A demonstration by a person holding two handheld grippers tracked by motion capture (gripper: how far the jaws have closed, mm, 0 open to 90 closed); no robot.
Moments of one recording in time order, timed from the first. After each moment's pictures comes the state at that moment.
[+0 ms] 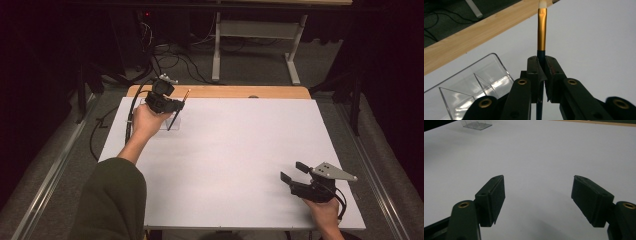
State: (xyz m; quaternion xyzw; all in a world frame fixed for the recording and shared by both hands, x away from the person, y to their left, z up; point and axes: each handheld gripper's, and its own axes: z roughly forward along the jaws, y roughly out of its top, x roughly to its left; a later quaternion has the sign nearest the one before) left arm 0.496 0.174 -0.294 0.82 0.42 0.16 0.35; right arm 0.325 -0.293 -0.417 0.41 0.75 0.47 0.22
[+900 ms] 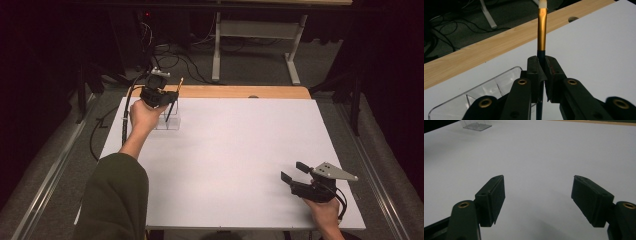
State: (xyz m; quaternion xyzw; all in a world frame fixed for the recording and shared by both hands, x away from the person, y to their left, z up) left arm 0.510 0.189 -0.293 0.78 0.46 0.21 0.38; right arm 0.325 -0.294 -0.417 0.42 0.75 0.48 0.21
